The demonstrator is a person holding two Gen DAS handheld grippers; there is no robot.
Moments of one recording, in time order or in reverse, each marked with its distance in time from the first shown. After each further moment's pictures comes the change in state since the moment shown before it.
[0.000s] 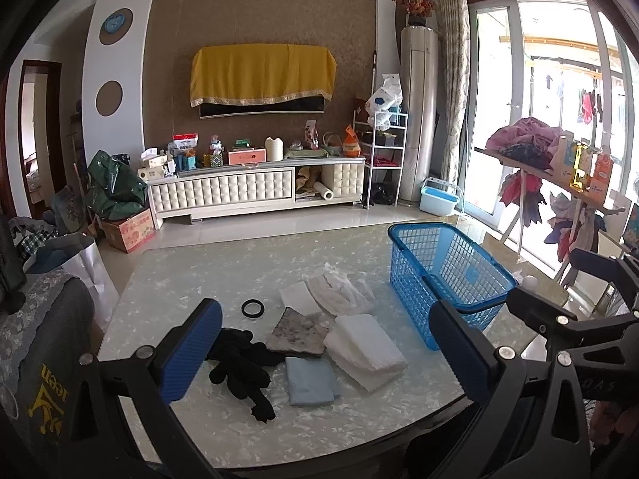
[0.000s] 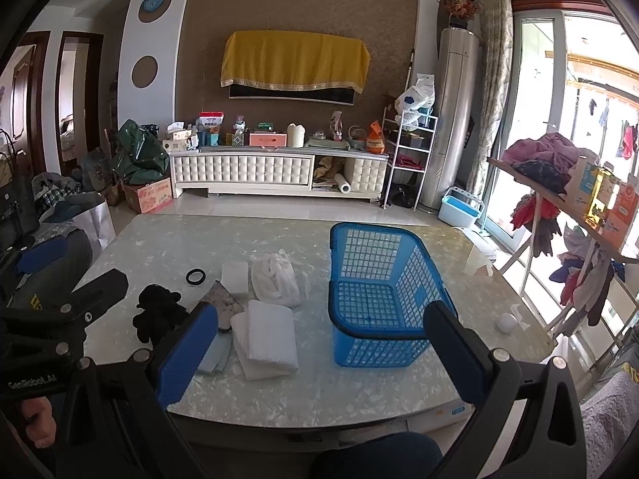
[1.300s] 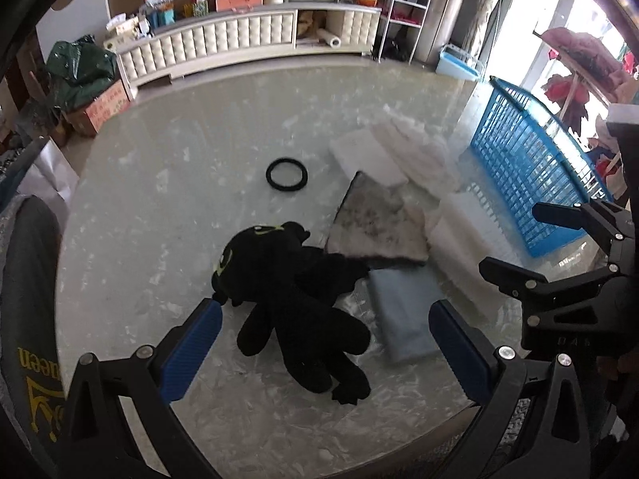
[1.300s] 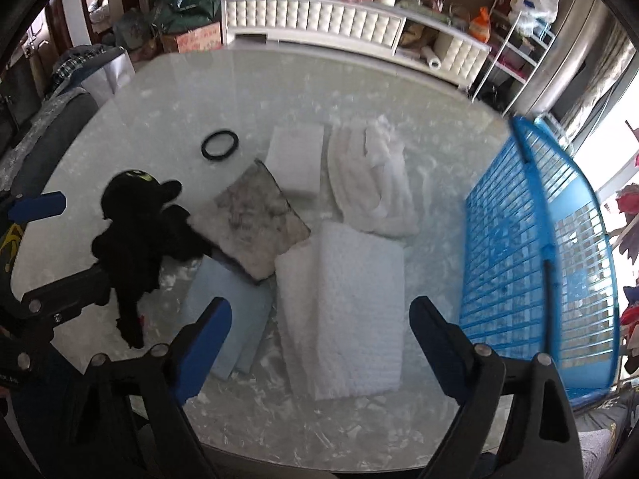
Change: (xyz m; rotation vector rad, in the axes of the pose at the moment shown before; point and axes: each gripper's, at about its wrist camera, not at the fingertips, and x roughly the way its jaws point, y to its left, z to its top) left arm 0.191 0.118 -0.054 -0.039 0.598 -0.072; right arm 0.175 0.085 -0.016 -0.212 0.583 0.206
